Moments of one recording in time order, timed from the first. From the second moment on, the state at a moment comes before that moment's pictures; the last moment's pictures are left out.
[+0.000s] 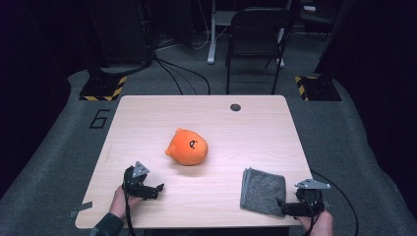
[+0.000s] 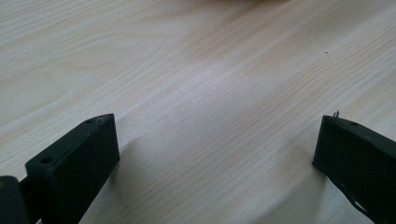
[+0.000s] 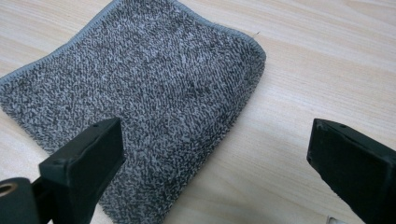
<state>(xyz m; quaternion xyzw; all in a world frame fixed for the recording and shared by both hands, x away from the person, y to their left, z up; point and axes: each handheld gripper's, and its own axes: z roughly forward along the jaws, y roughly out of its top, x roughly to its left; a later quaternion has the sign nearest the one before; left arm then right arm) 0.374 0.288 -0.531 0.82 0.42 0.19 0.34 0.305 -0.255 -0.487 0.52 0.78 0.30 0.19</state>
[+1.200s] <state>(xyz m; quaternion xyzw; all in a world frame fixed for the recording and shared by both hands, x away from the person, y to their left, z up) 0.373 0.287 -0.531 0.82 0.42 0.19 0.34 0.319 -0.227 -0.481 0.50 0.79 0.30 0.18</state>
